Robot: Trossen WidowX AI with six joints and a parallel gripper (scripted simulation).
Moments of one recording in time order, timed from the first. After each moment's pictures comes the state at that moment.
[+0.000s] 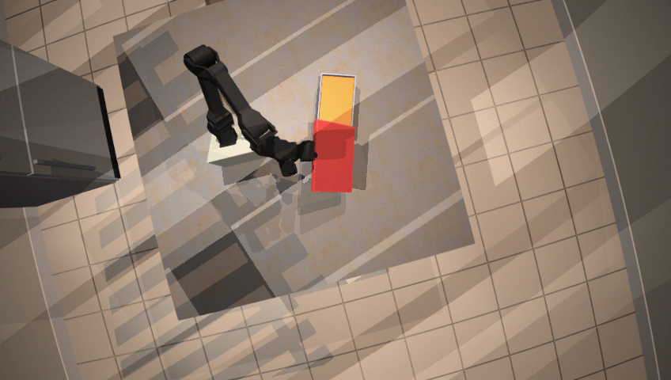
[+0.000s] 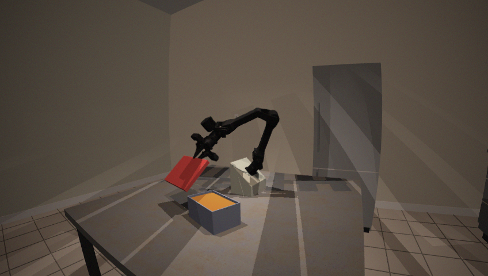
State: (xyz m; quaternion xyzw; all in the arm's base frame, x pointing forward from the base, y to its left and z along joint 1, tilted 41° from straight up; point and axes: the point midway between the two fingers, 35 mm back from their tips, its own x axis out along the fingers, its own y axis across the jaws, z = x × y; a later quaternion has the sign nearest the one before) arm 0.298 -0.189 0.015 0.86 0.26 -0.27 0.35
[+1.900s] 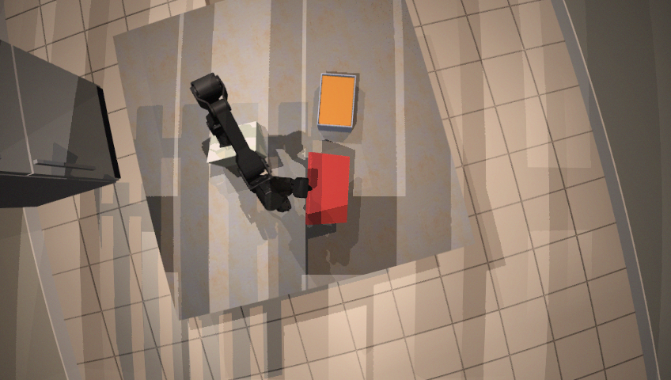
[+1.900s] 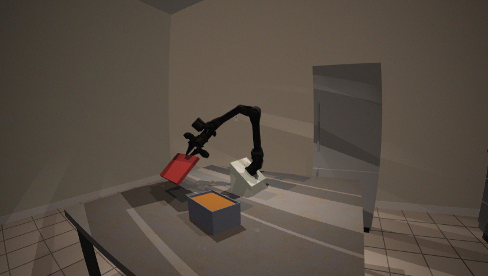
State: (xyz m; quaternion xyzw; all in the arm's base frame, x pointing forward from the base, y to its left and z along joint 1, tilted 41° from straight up) arm 0.257 -0.272 -0.052 0.86 0.26 -0.27 0.35
